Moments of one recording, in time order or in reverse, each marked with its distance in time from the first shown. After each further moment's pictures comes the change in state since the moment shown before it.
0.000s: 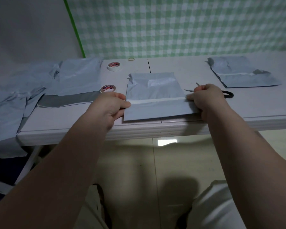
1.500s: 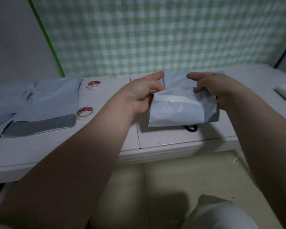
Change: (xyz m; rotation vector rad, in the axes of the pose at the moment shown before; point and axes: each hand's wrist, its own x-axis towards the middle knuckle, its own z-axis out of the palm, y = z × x) left_hand 0.013 0.063 0.120 -0.172 -0.590 0.036; right_hand 0.066 -0.044 -0.072 0.126 -0.313 -0.073
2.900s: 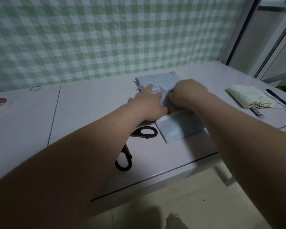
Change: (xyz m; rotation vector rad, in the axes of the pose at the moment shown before) left_hand 0.172 -0.069 0.124 1.692 -0.096 0.175; right_hand 0.103 0.044 -0.101 -1.344 0.268 0.042
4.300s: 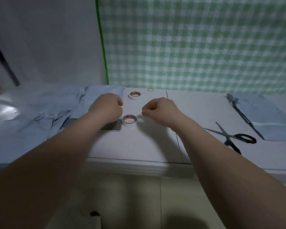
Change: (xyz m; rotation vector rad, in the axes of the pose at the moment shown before) left_hand -0.274 -0.285 -0.074 -0.032 0.415 -0.564; right_hand -0.177 -0.288 -0.028 0.731 -0.101 -0.647
